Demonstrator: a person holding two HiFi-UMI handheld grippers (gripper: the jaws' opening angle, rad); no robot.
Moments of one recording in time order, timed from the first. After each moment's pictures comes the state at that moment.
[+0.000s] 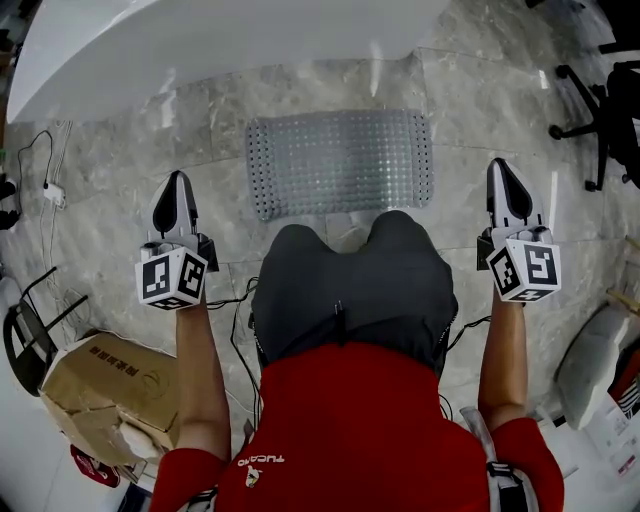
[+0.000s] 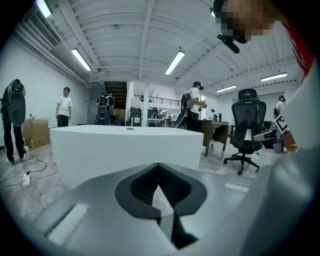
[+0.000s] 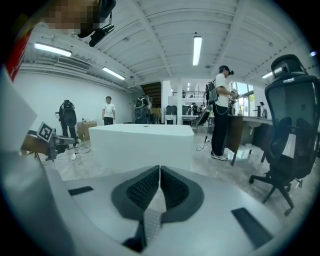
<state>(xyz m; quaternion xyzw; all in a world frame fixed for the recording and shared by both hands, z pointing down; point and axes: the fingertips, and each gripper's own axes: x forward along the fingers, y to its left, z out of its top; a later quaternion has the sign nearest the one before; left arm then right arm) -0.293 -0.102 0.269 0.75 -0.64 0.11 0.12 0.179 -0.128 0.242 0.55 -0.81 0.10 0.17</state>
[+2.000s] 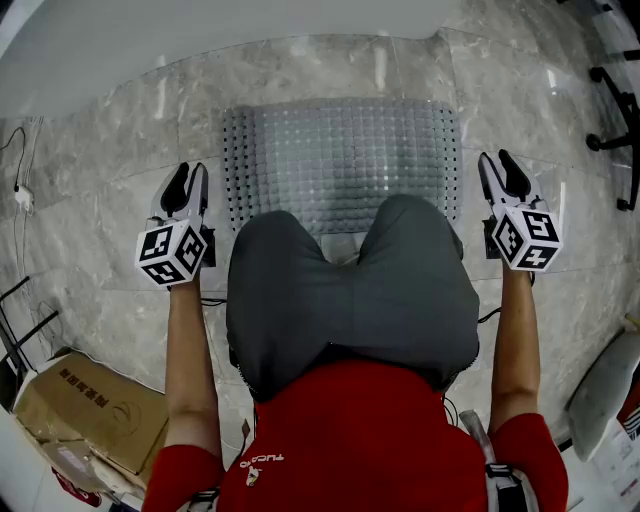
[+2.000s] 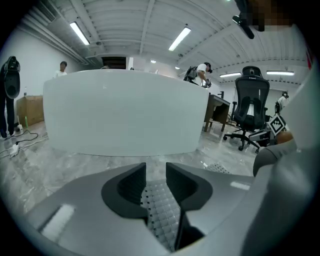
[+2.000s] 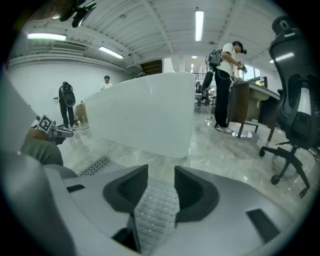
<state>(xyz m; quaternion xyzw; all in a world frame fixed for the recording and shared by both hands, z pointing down) -0.294 -0.119 0.574 0.75 -0.61 0.17 0.21 0.207 -0.162 0.548 0.52 -0.80 0.15 0.25</state>
